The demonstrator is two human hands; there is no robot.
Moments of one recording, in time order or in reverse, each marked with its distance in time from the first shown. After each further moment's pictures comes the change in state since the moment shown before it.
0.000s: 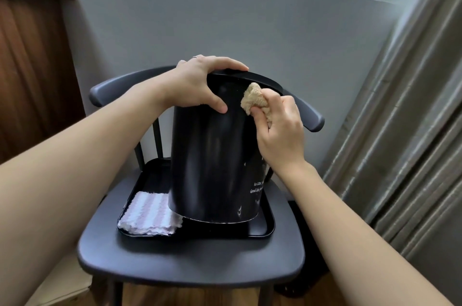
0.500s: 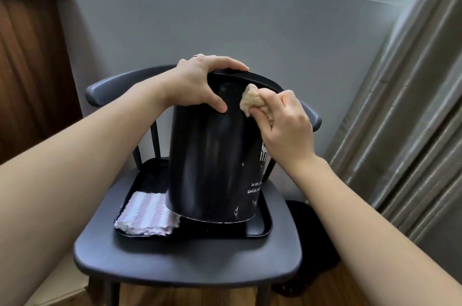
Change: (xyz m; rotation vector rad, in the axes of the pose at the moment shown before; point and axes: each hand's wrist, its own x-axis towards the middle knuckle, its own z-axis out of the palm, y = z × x) left_hand 0.005 0.002 0.002 -0.025 -0.008 -0.032; right_hand 0.007 0.006 -0.018 -0.131 -0.015 -0.178
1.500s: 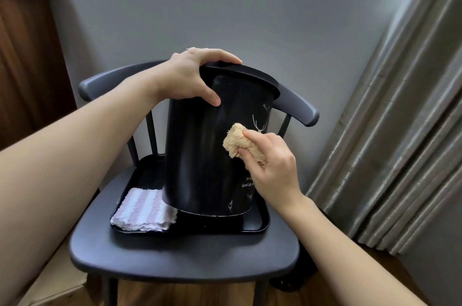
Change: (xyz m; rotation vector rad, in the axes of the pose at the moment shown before) left_hand 0.007 -0.010 0.001 -0.059 -0.004 0.049; right_hand -0.072 -0.005 0.014 0.240 -0.016 0.042
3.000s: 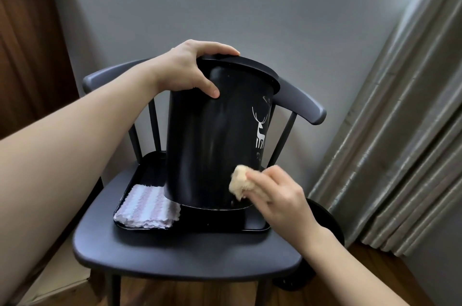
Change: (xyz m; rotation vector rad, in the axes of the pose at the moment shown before) left_hand 0.005 -0.019 -0.007 -0.137 0.023 -0.005; right_hand -0.053 0.013 -0.019 -0.052 -0.245 -0.151
